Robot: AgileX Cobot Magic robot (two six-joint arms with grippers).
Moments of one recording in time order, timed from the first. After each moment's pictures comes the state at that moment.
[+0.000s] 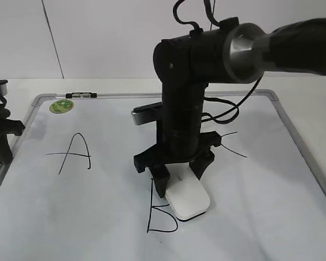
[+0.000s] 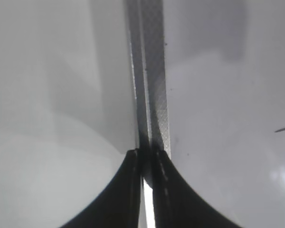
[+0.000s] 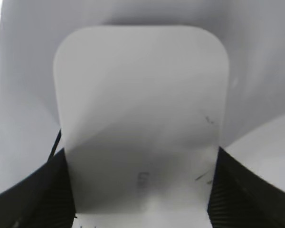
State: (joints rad) left arm -0.01 1.91 -1.19 -0.17 0.81 0.14; right arm 0.65 2.15 -1.65 0.09 1.23 0.15
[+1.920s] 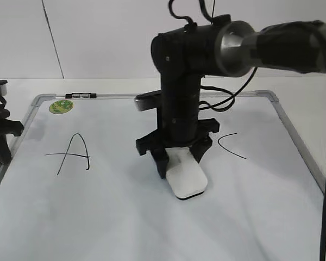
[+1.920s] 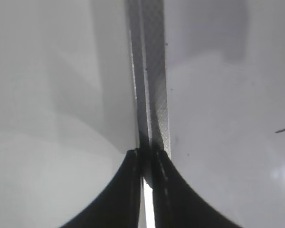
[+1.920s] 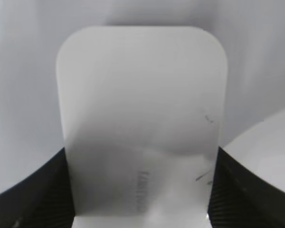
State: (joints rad) left arm -0.01 1.91 -1.19 -0.16 0.82 0.14; right arm 0.63 2.22 -1.78 0.02 1.25 0.20
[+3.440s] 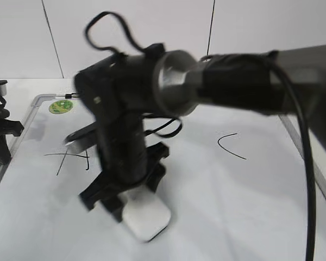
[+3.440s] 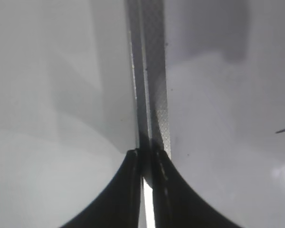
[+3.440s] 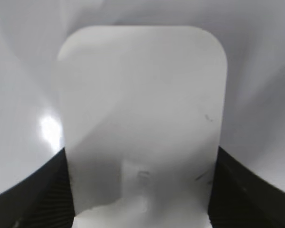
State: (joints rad) left arm -0.01 1.91 -1.19 -0.16 0.82 0.14; right arm 0.87 2.22 -1.77 0.01 1.24 0.12
